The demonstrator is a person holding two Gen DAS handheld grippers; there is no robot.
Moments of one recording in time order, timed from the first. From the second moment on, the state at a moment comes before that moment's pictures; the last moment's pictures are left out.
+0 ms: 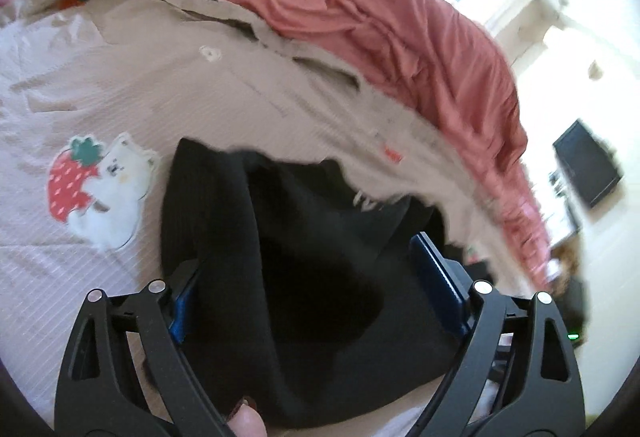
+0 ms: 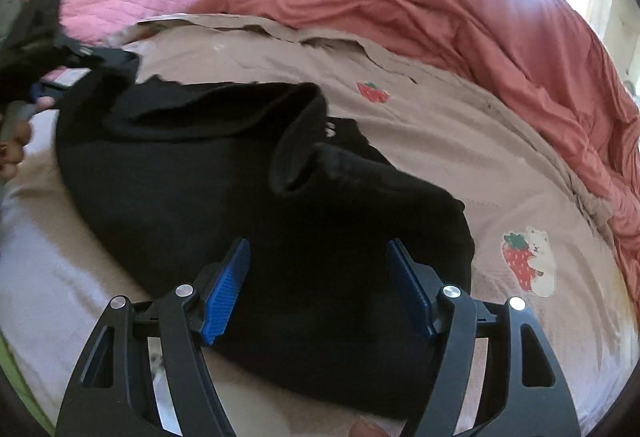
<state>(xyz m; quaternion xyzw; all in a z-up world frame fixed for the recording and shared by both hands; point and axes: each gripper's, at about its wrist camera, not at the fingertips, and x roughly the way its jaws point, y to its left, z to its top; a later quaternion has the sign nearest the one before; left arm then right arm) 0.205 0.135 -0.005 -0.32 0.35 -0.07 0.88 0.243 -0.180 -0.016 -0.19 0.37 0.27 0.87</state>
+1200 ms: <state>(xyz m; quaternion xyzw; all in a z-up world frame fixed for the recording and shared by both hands) 0.157 0.071 -0.002 0.28 0.31 -0.02 0.91 0.249 -0.150 -0.015 -0.05 0.42 0.24 0.88</state>
